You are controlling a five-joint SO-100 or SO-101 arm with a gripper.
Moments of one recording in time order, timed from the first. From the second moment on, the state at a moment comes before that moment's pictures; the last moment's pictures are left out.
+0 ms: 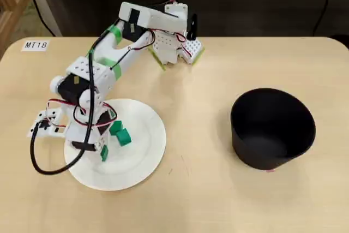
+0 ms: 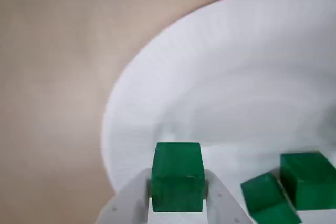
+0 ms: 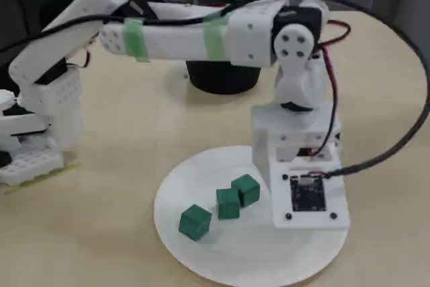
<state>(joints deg) 26.0 41.7 25.2 94.7 -22.1</state>
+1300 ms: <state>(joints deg) -35.9 95.5 81.9 71.8 -4.5</state>
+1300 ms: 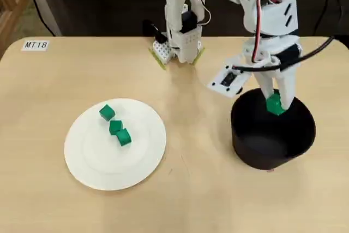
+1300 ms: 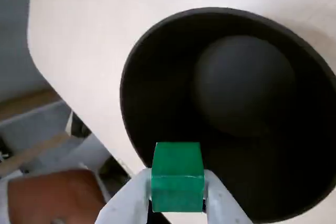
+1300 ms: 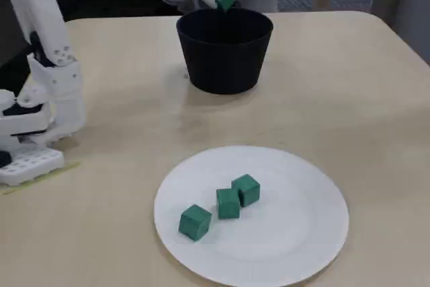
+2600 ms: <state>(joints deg) 9.2 113.8 96.6 78.8 8.1</state>
